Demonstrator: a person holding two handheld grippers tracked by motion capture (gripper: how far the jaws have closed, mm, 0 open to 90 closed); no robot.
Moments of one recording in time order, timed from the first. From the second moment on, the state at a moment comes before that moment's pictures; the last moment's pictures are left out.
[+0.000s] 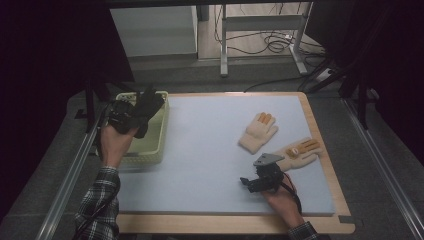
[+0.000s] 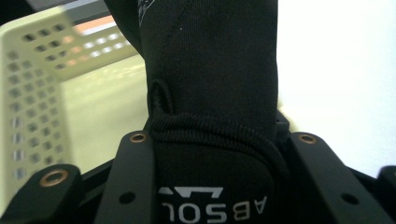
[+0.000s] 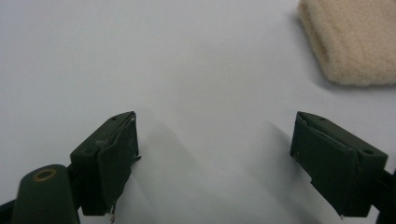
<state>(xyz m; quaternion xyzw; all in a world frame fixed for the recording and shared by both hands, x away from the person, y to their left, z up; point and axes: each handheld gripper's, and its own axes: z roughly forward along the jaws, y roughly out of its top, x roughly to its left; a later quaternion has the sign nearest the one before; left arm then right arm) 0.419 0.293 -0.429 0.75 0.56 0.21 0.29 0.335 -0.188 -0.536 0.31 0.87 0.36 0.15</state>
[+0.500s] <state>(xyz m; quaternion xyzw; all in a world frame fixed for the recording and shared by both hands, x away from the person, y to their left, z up) 0.440 0.339 -0.471 0.72 0.62 0.19 0.25 0.335 -0.187 -0.536 0.31 0.87 0.36 0.15</state>
